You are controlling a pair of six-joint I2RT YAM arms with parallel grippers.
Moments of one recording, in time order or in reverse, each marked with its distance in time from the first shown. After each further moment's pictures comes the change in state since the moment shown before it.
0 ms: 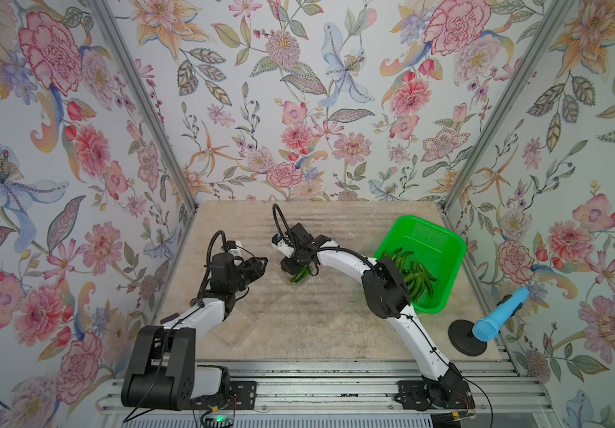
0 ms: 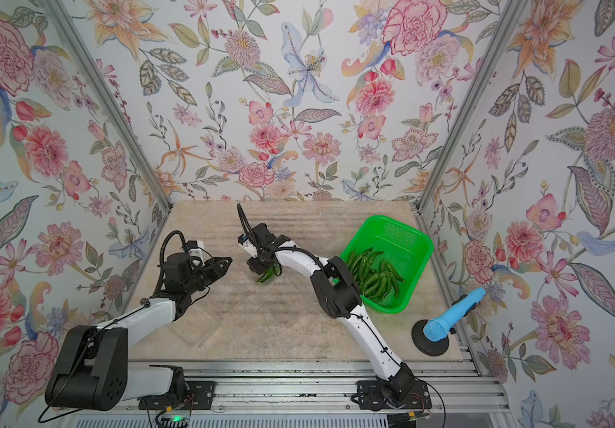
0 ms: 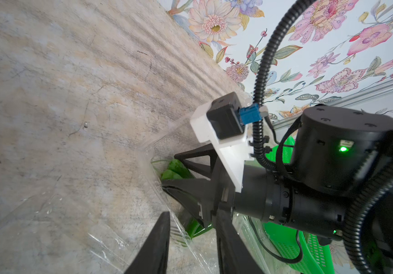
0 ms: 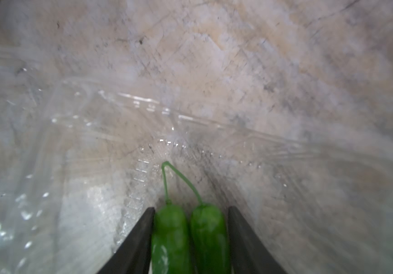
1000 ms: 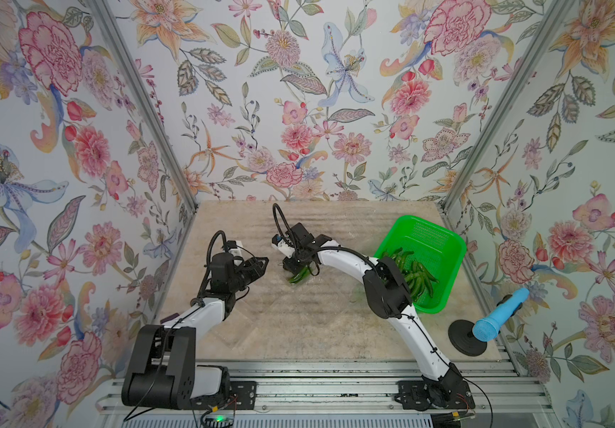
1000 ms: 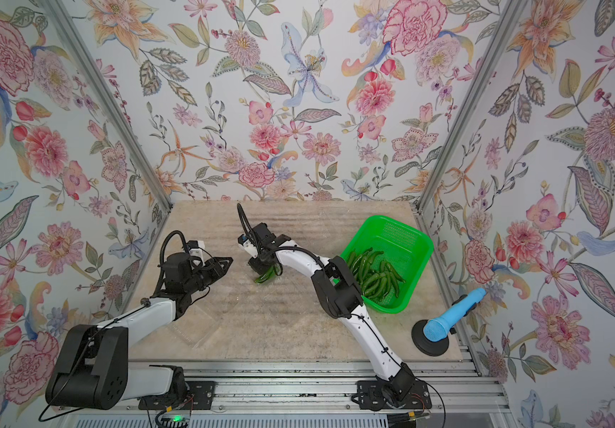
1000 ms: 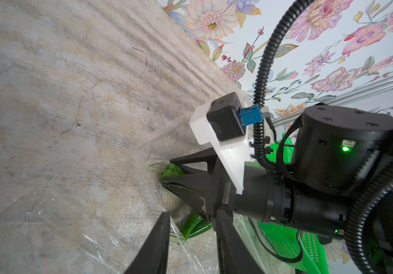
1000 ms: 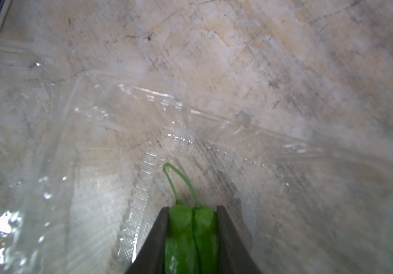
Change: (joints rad) left arm 0.001 0.002 0.000 0.007 0.019 -0.011; right arm -0.002 -0.015 -0.001 -0.023 -0.011 0.000
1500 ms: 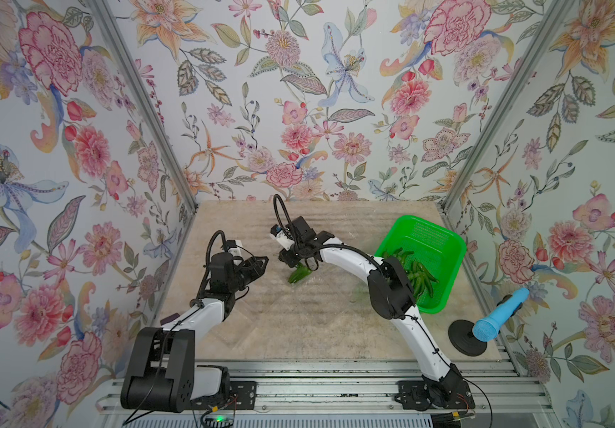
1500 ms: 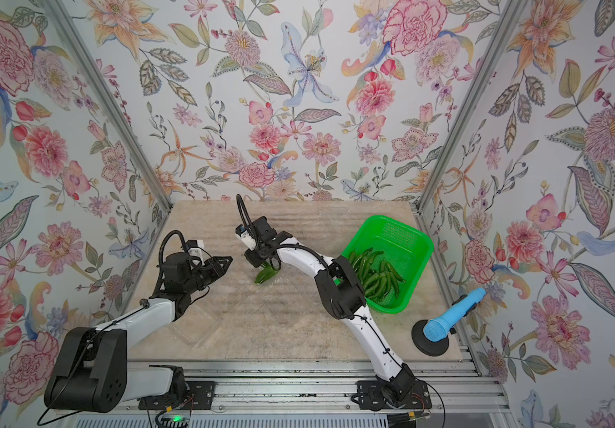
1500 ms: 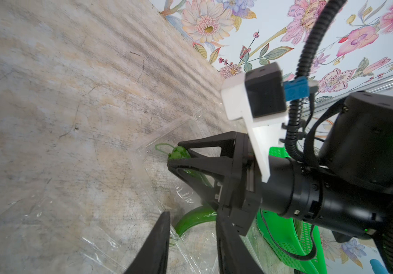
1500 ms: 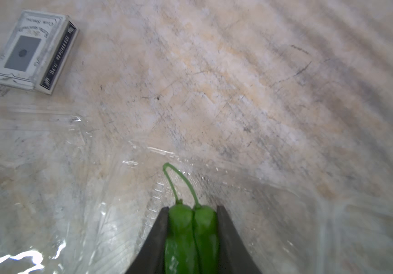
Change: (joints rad) left arm 0.000 -0.017 0.000 0.001 0.000 0.000; right arm -0.002 -0.064 -0.002 0.096 -0.014 0.058
